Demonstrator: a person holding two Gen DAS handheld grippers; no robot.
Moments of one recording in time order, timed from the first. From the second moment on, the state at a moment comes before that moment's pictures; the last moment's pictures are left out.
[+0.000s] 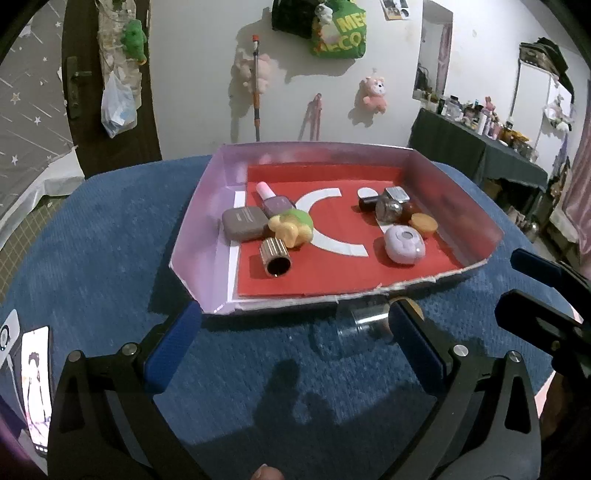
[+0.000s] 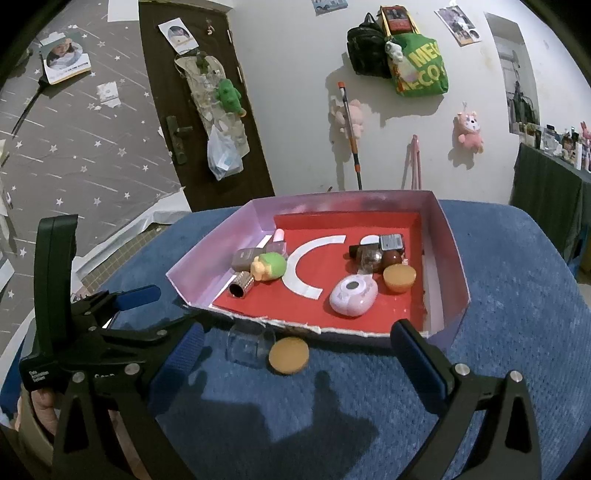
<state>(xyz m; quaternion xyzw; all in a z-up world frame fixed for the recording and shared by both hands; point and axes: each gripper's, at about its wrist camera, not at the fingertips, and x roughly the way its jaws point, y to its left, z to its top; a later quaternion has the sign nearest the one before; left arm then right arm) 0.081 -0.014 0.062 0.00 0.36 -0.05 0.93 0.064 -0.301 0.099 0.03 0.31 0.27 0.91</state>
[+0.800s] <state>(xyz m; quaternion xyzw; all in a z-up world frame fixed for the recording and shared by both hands) 0.085 -0.031 0.029 0.00 0.40 -0.07 0.91 0.074 -0.311 0.060 0.03 0.36 0.24 0.90</state>
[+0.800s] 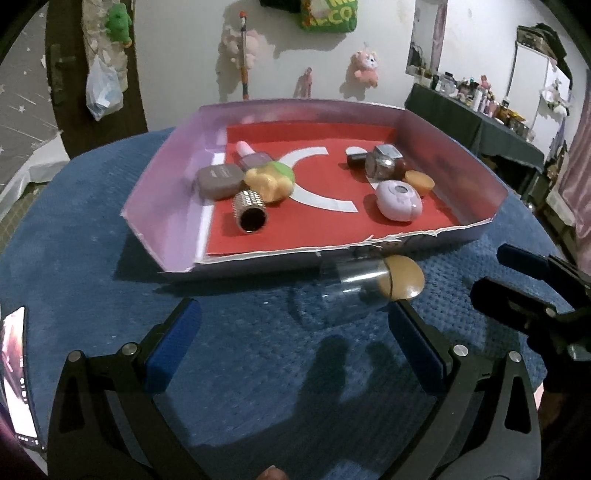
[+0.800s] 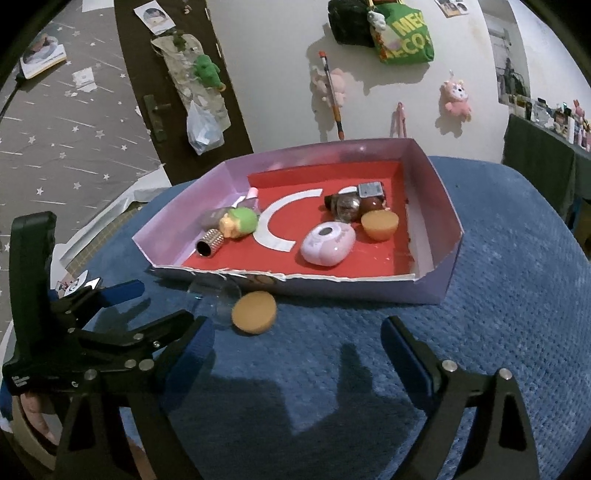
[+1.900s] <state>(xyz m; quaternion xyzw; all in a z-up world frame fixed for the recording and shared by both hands) 0.071 -0.016 0.021 -0.01 0.41 -0.10 0.91 0.101 -0.265 0.045 -0.02 0.40 0.27 0.88</state>
